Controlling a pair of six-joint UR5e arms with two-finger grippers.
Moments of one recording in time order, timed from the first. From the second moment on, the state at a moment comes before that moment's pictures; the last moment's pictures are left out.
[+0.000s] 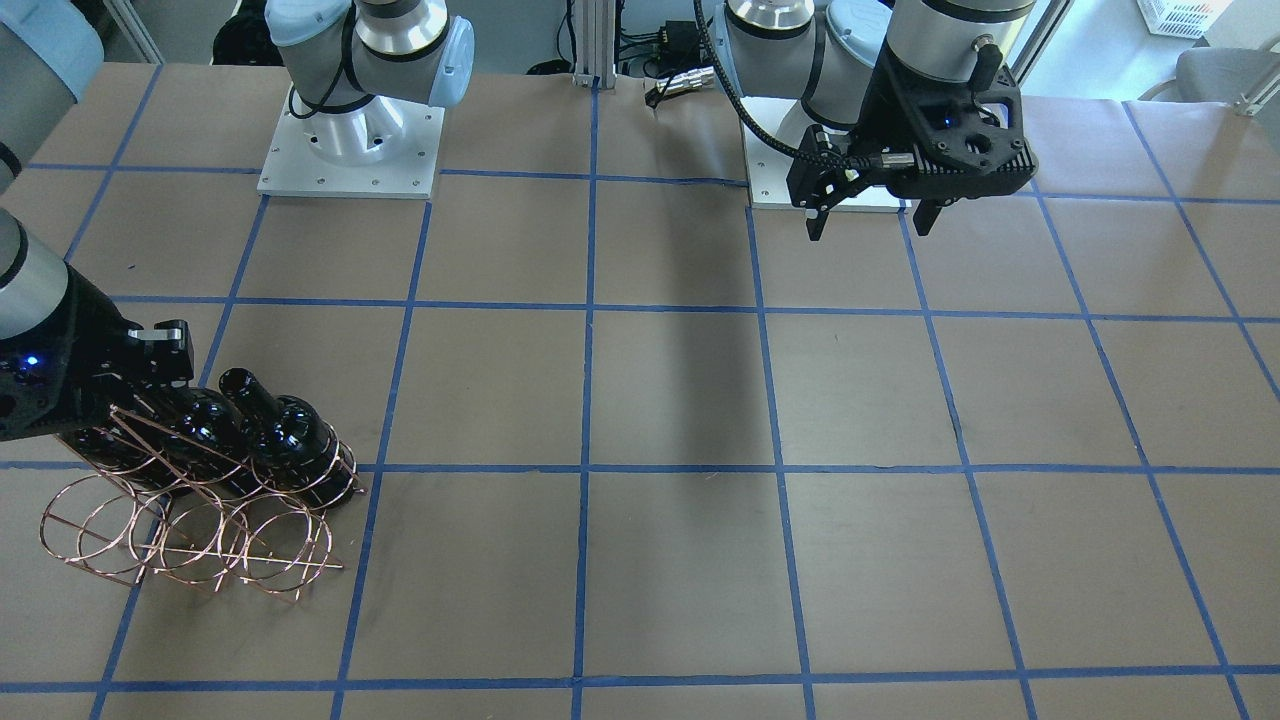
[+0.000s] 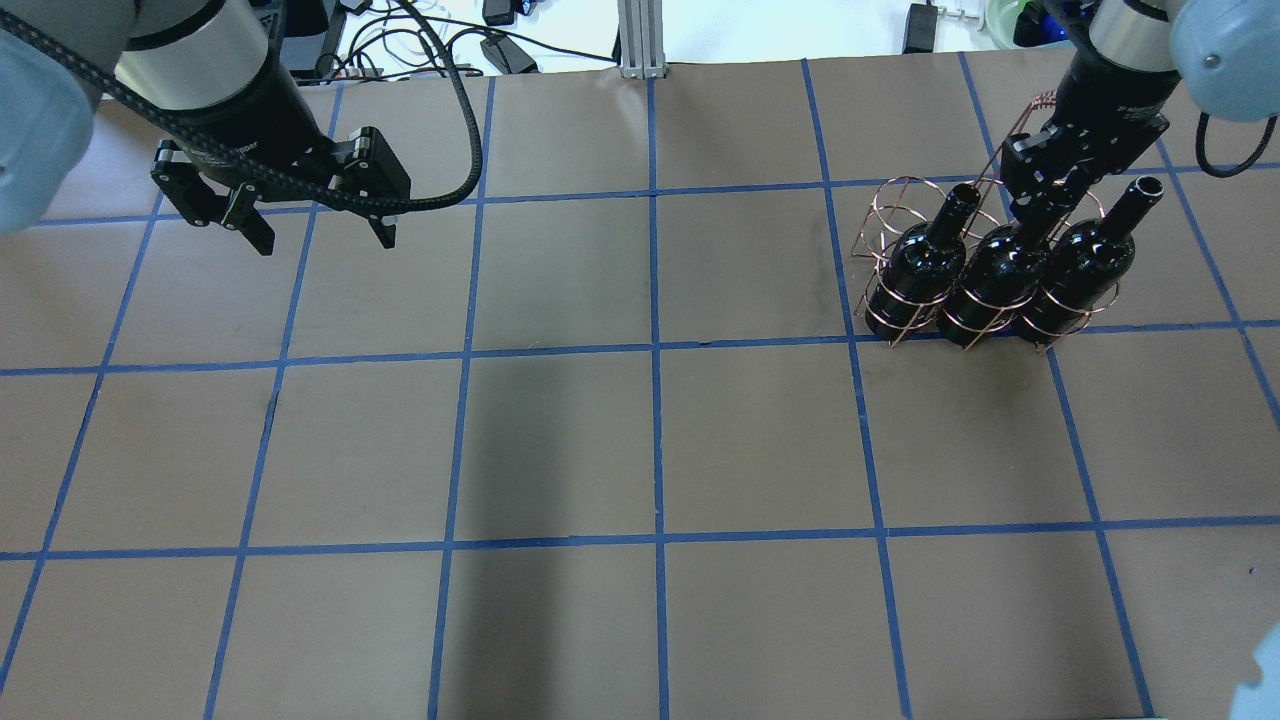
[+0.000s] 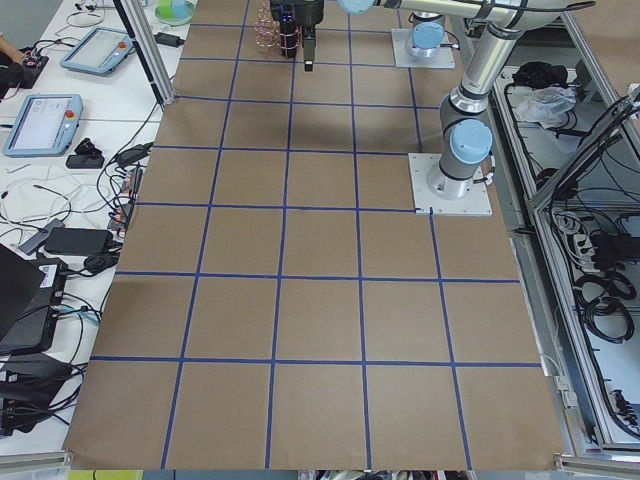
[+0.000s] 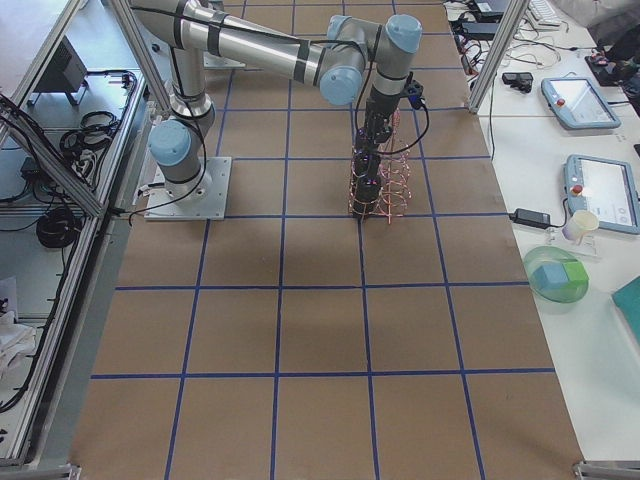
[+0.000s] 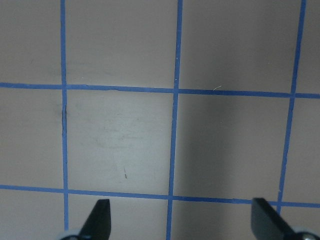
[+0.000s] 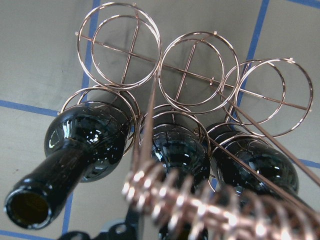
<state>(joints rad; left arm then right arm) -1.61 -1.54 -1.52 -1.63 1.63 -0.10 1.34 -1.37 1.53 -1.69 -1.62 -0.44</state>
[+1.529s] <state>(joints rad) -1.61 -1.54 -1.52 -1.63 1.63 -0.10 1.60 -1.59 1.53 -1.60 -1.60 -0.01</state>
